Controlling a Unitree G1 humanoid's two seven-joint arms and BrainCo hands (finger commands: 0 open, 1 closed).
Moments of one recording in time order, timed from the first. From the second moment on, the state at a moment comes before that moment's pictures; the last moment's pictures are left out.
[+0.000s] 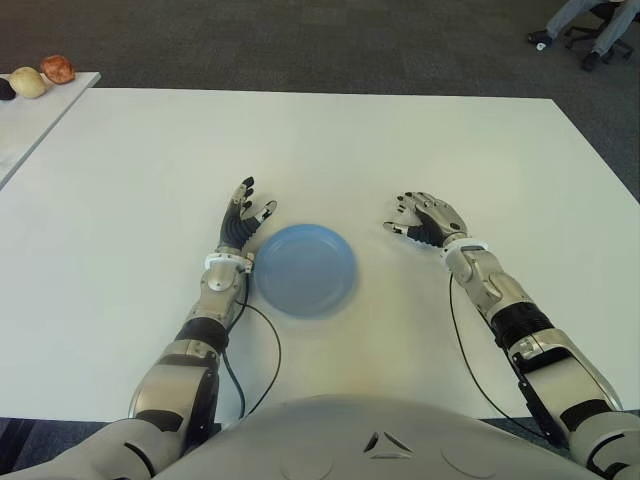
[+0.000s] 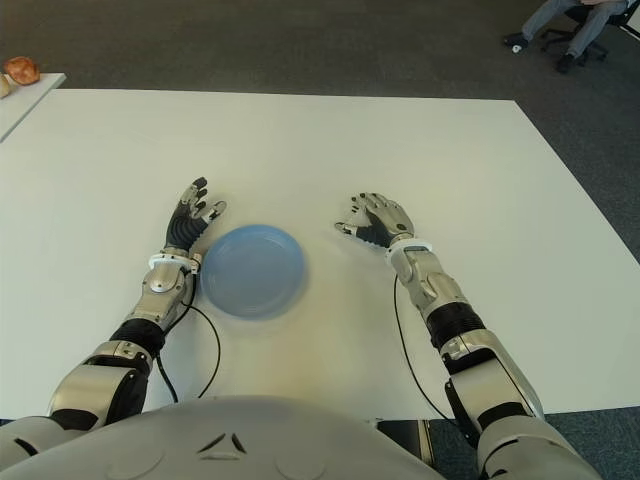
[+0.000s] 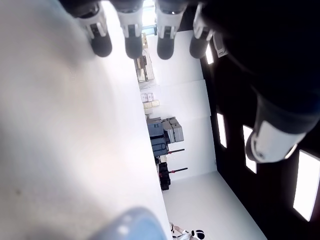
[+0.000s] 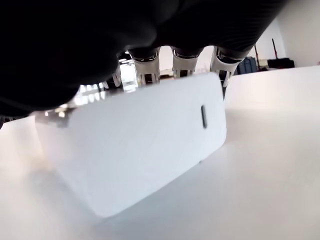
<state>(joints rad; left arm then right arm) -0.26 0.12 0.02 0.95 0.08 -0.58 0.07 -0.34 -0.51 0.41 0.58 -0.79 -0.12 -0.15</state>
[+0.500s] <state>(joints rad) -0.26 0.13 0.02 0.96 0.08 -0.58 0.06 -0.28 -0.57 0.38 0.47 -0.79 -0.12 -0.15</state>
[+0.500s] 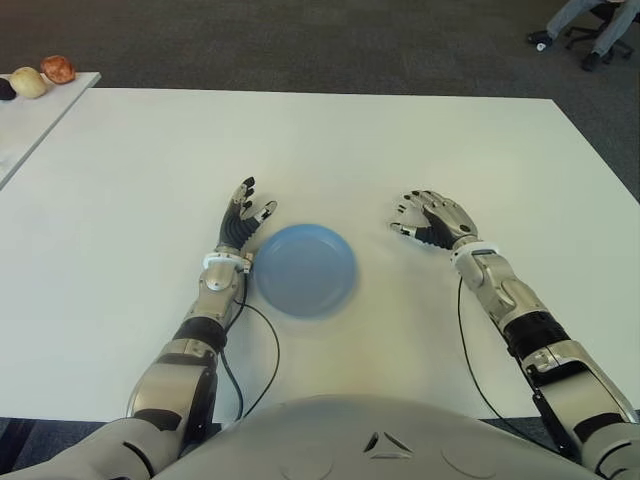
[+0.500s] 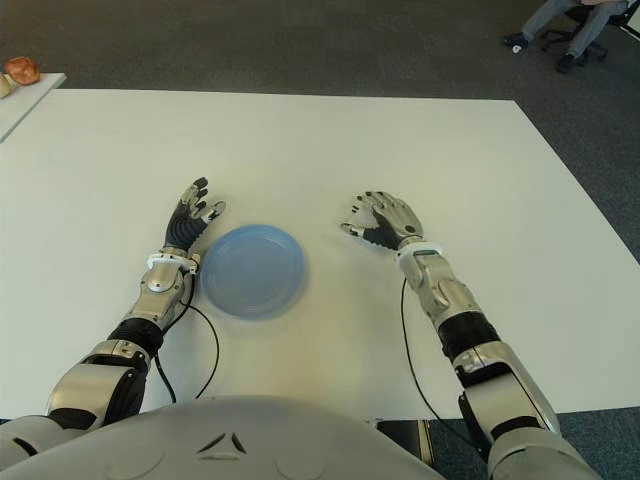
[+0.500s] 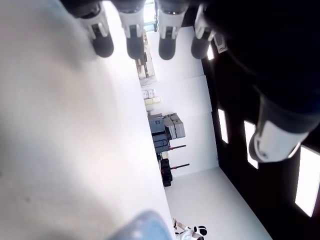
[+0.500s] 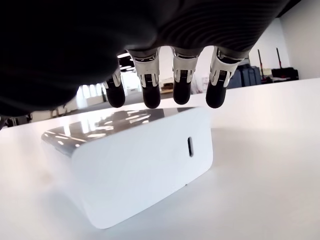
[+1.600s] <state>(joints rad) -0.28 0.16 0.00 0.98 0.09 -0.58 0.06 -0.16 -0.65 0.33 0.30 -0.79 -0.12 -0.10</state>
